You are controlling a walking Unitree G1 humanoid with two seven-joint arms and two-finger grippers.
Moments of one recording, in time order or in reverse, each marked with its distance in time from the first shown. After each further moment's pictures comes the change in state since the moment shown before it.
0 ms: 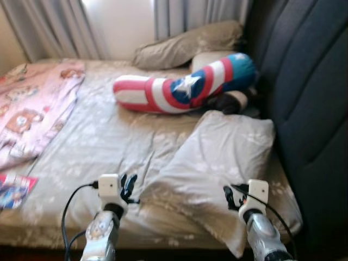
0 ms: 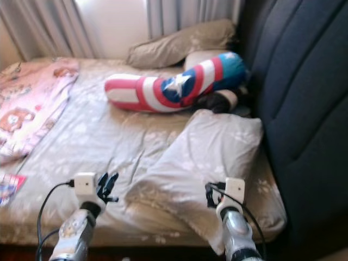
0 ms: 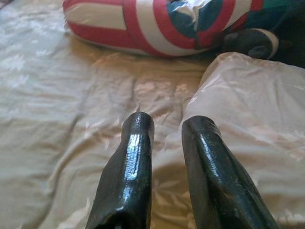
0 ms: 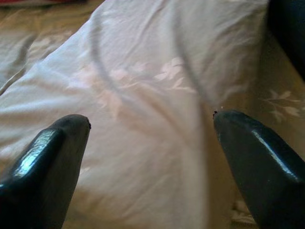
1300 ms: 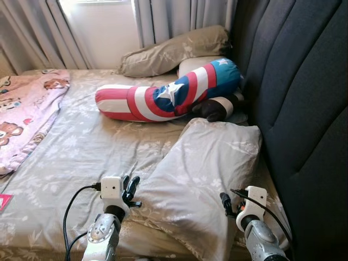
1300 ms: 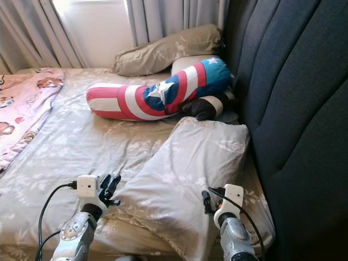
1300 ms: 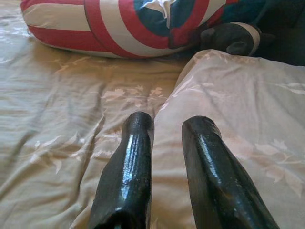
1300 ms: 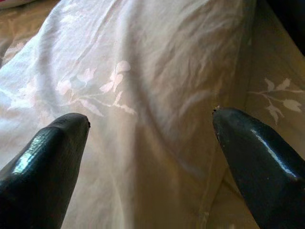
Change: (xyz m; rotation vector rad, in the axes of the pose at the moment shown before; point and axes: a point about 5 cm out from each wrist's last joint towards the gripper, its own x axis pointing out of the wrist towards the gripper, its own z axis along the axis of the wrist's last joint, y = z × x) left arm -0.005 -0.004 -0.005 0.014 0.026 -0.024; right arm -0.006 0.002 -0.020 0.106 0.097 0.032
